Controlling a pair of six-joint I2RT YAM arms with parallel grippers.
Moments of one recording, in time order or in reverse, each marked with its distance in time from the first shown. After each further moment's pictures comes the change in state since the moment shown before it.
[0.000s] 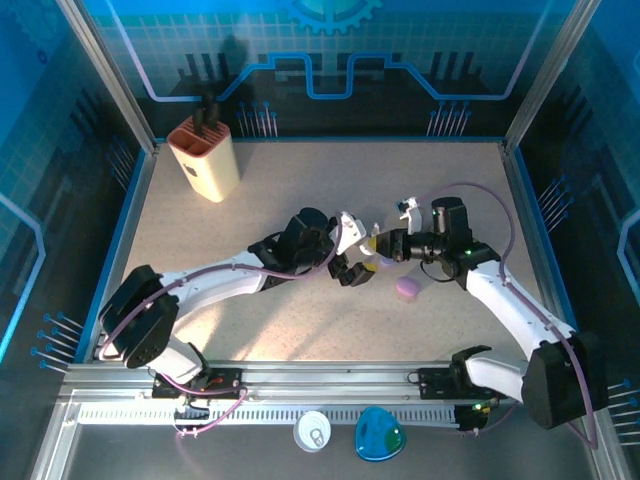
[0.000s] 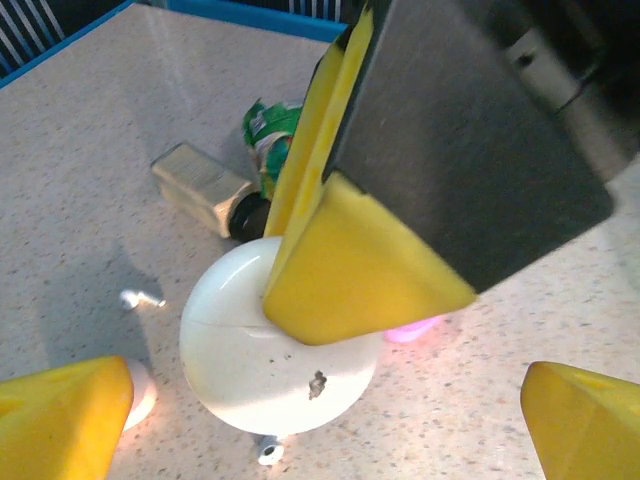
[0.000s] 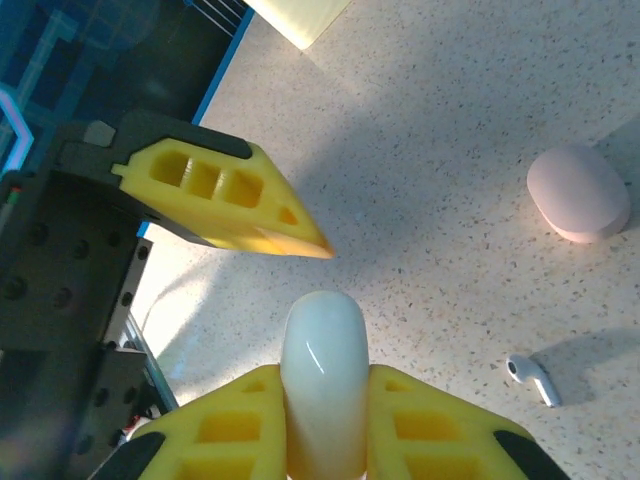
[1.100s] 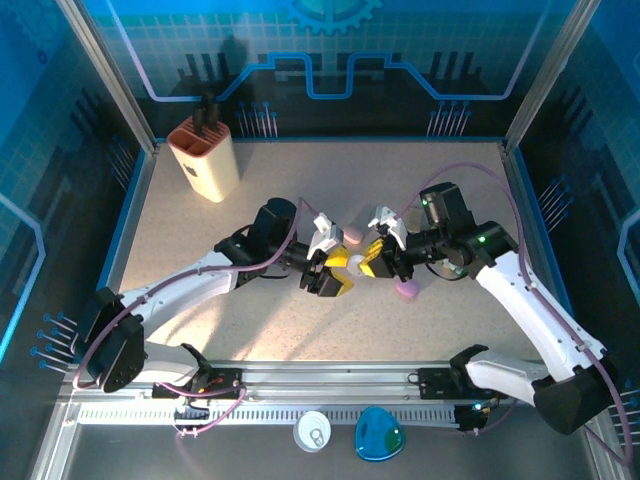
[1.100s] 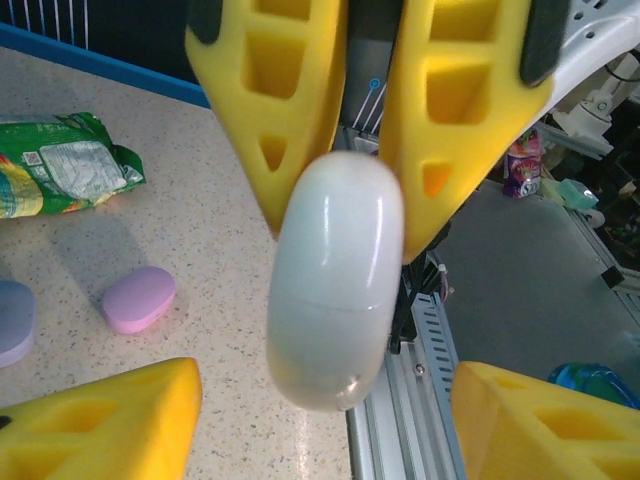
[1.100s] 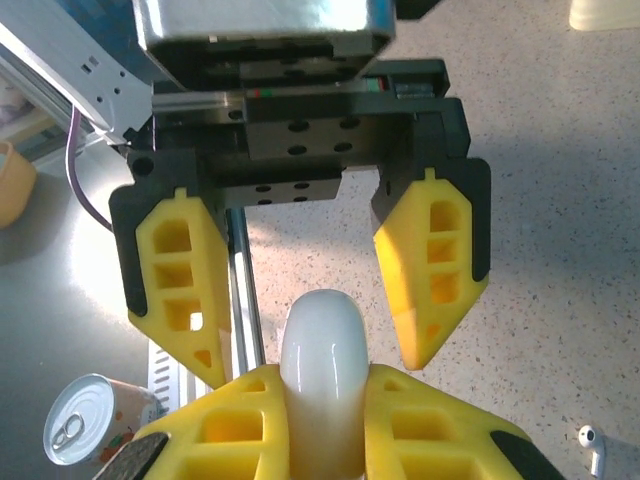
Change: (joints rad) left arm 0.121 -0.173 -0.039 -0.178 0.640 -0.075; right arm 0.188 -0.030 0.378 -0.614 -0.128 -0.695
